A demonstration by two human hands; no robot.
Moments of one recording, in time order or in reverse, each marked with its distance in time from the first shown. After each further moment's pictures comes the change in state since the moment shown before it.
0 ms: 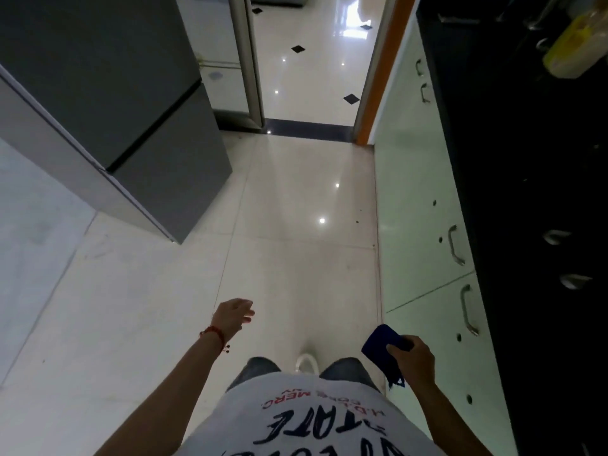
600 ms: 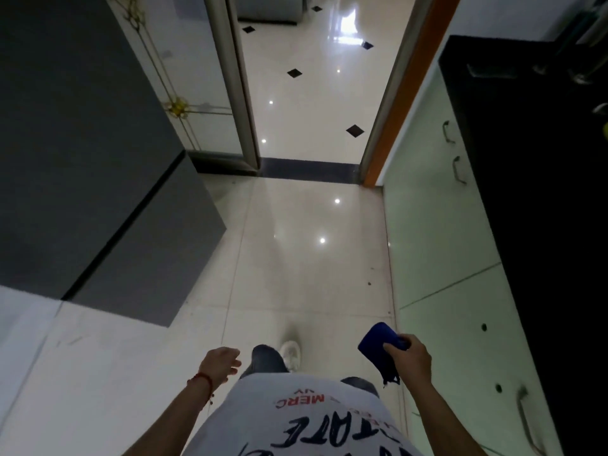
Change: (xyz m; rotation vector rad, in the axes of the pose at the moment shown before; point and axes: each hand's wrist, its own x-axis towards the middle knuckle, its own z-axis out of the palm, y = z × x) left_hand 0.237 0.198 -0.062 0.063 -0.002 -0.226; right_hand 0.229 -0.290 0.044 0.073 0.025 0.049
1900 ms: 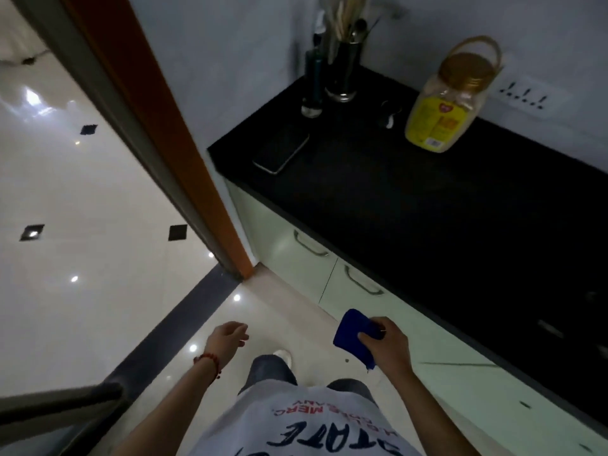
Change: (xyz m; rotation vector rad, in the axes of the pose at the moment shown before) left_hand 0.227 0.685 0.238 0.848 -0.469 0.552; right_hand 0.329 -0.297 -0.091 0.480 0.479 0.308
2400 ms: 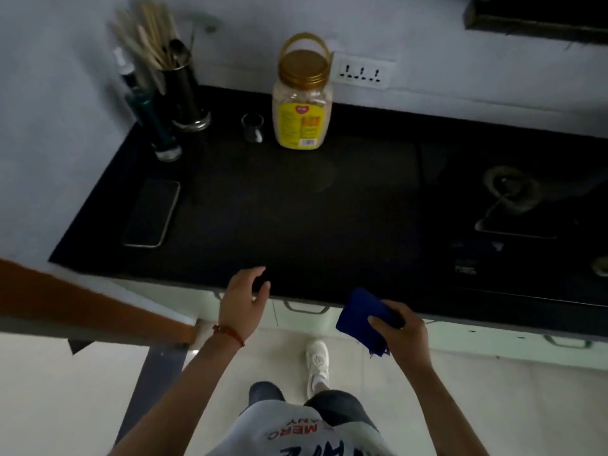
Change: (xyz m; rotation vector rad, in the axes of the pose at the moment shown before) left_hand 0.037 0.216 0.089 0.496 -0.155 0.956; right_hand -0.010 -0.020 -0.074 0.415 0.522 0.132
